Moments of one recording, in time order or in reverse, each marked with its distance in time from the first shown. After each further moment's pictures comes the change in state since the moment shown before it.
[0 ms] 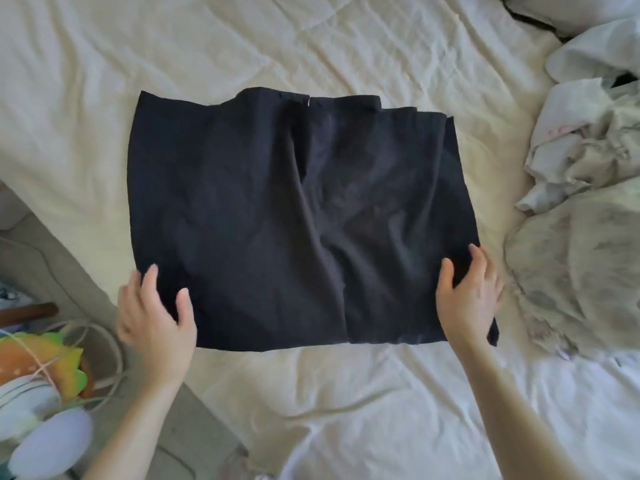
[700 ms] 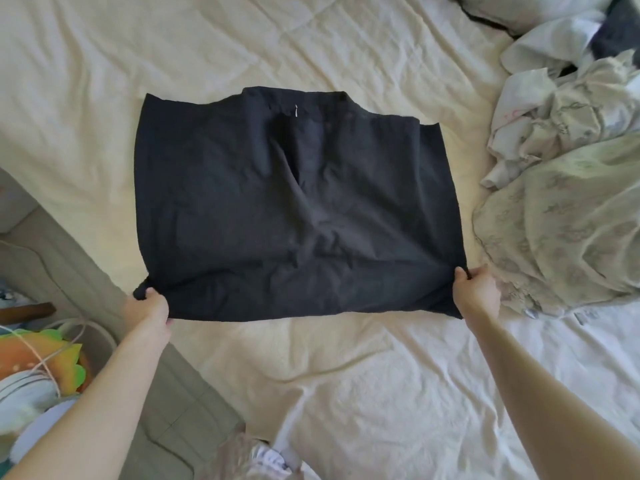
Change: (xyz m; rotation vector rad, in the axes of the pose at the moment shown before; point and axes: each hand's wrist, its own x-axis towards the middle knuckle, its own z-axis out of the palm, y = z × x) left_hand 0.011 -0.011 -0.004 -0.610 -0.045 -0.943; right_hand 0.009 0.081 -0.020 0.024 -0.138 0.321
